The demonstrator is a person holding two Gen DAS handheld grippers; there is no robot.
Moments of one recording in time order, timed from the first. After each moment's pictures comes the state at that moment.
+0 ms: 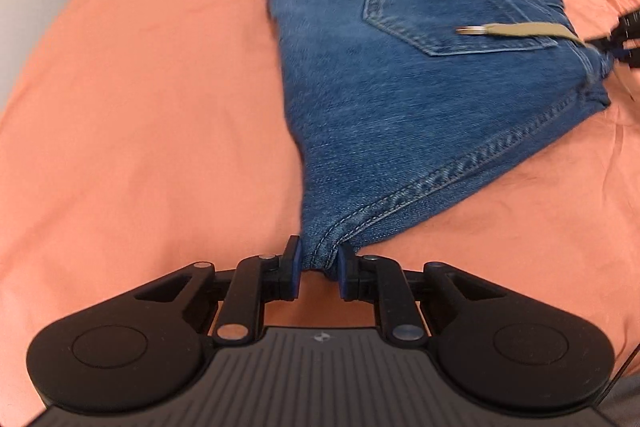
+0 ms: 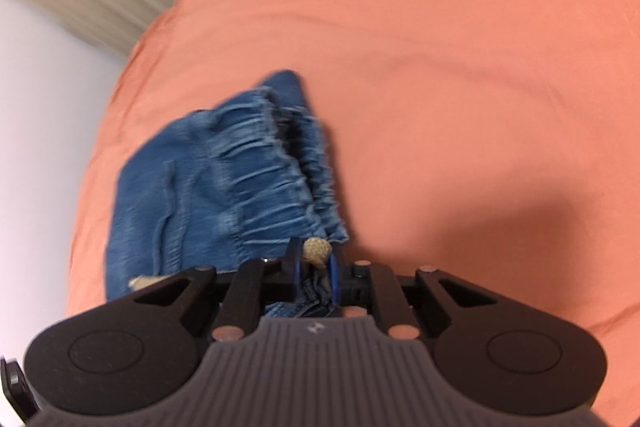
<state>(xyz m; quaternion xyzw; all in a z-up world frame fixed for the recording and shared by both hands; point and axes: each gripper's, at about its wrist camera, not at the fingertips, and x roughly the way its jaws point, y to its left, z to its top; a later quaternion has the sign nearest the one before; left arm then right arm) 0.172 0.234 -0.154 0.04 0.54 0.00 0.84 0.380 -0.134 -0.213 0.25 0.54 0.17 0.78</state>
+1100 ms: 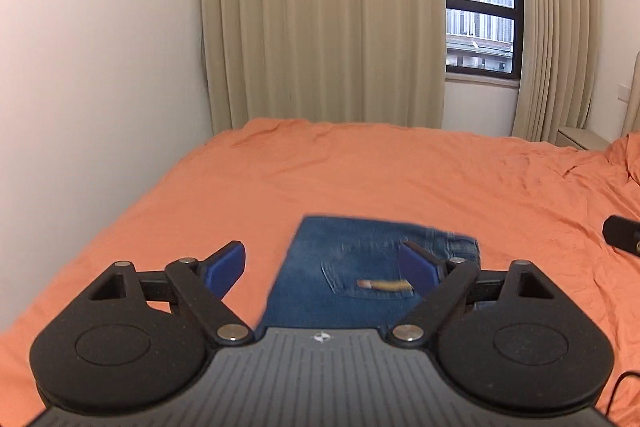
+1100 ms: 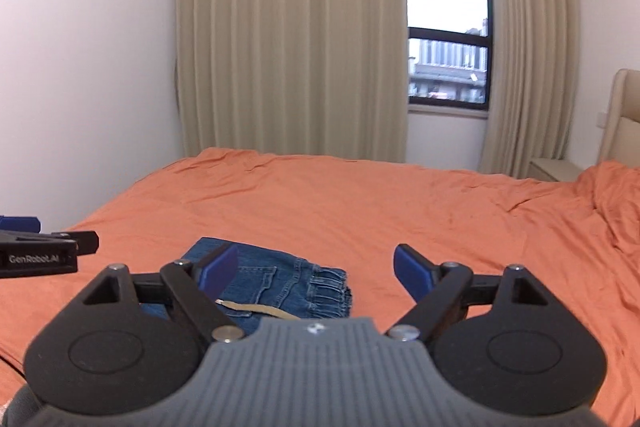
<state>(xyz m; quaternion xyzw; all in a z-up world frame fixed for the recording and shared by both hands) 0.046 0.073 0.053 -0.03 0.25 0.18 0.95 0.086 -0.131 0.047 -0.02 0.19 0.19 0.96</state>
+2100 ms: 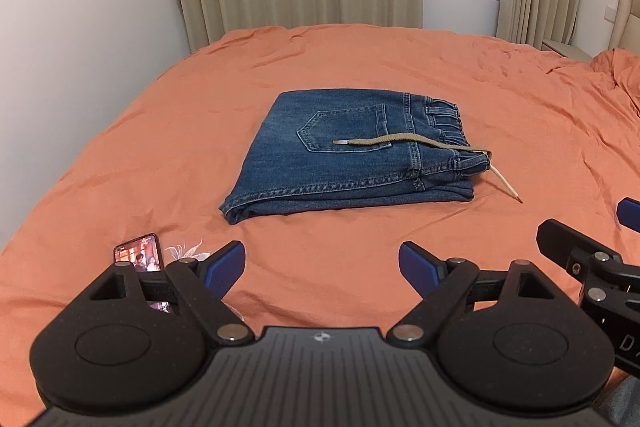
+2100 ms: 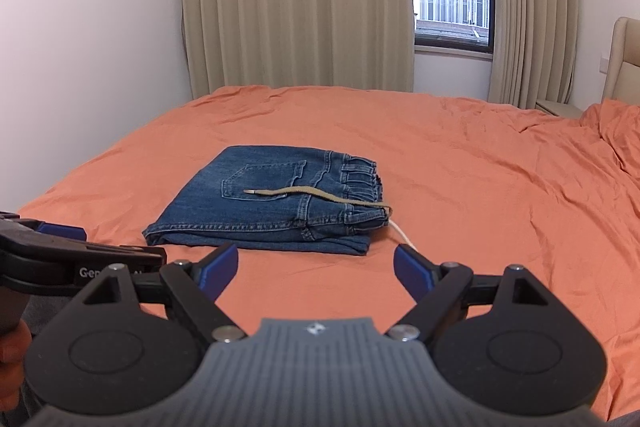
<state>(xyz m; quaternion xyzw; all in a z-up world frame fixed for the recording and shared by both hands) 0.007 0.042 -0.030 -0.02 0.36 0.15 0.92 0.033 -0.108 -0.063 -0.02 0.26 0.20 0.94</state>
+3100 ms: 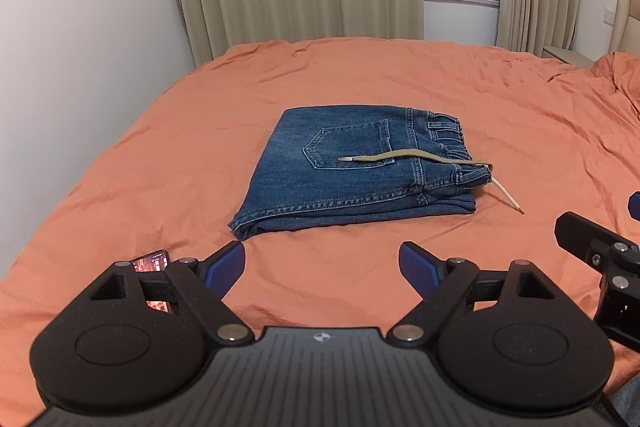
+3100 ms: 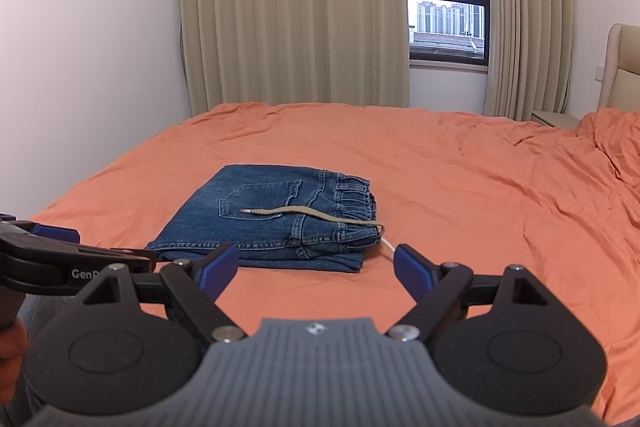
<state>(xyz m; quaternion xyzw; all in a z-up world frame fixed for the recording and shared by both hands) 0.004 0.043 -0.017 -0.01 0.35 0.16 0.92 0.027 -0.117 -0.053 -0.01 0.24 0.20 0.95</state>
